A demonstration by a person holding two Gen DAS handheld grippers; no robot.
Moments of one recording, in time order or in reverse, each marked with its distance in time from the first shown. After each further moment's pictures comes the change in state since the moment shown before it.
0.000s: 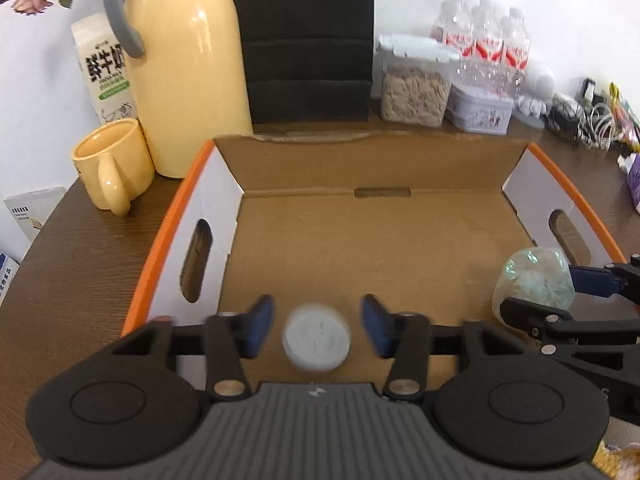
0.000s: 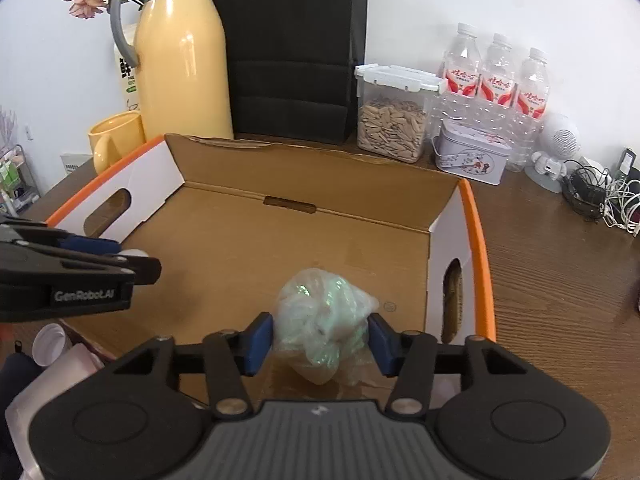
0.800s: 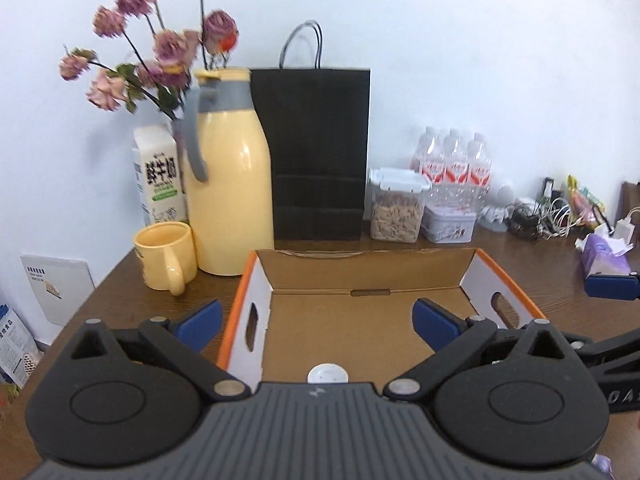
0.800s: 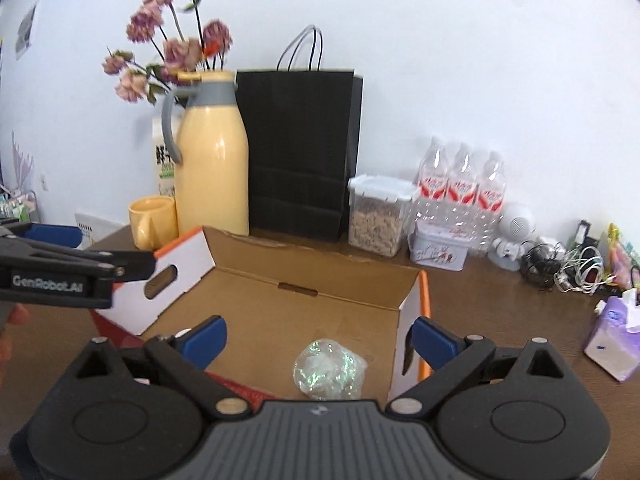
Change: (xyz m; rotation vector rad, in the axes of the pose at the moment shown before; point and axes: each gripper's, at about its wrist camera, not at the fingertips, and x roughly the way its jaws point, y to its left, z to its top) left arm -0.129 0.023 -0.031 -0.022 -0.357 -0.031; right arm -0.122 0.007 -0.021 -0.032 -0.295 -0.025
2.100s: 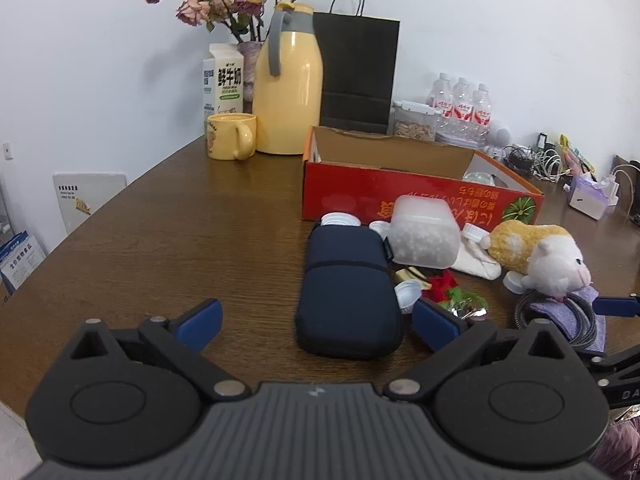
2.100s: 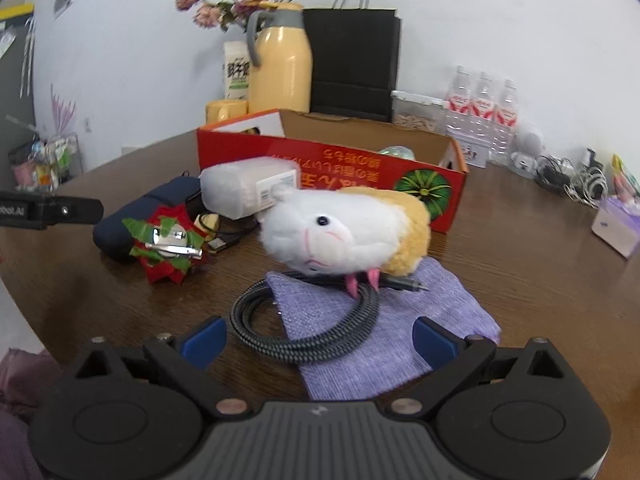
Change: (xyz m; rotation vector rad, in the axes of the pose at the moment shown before) left arm -0.123 0.055 -0.152 -0.080 0.109 0.017; right arm -0.102 0.054 -0.165 -0.052 0.135 0.082
